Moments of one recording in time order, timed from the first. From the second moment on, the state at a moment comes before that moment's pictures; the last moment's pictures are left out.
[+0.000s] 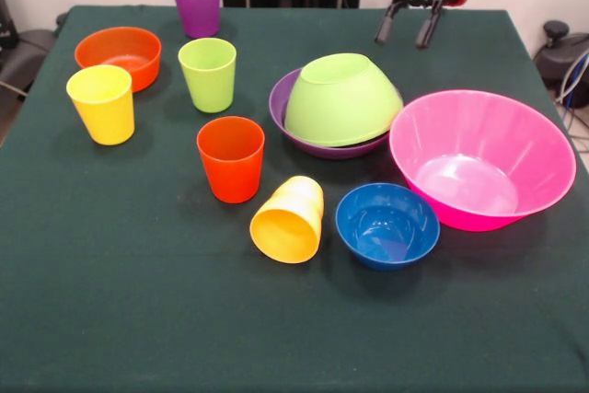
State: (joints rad) arm 0.88 0.02 -0.81 1.92 0.41 -0.59 3.11
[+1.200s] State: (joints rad) arm 0.84 0.05 -0.82 1.90 0.47 -0.65 3.11
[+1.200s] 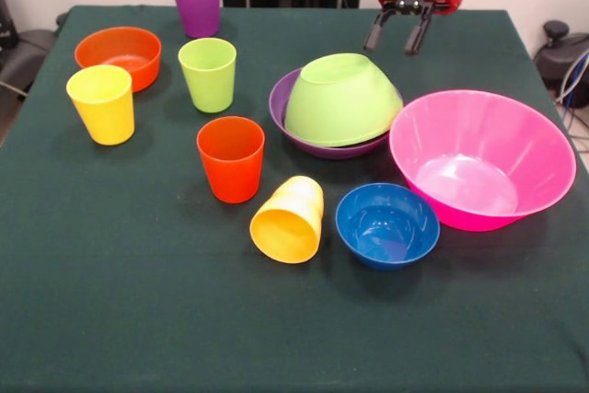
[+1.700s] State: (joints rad) arm 0.83 0.09 -0.82 1.85 0.52 -0.74 3.11
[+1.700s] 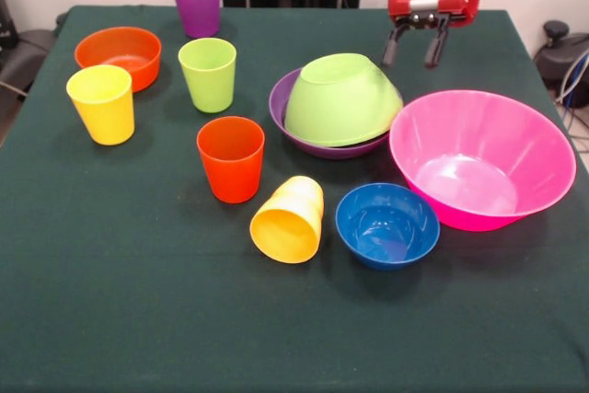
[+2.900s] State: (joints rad) arm 0.78 0.17 -0.82 1.81 0.56 -0.91 3.11
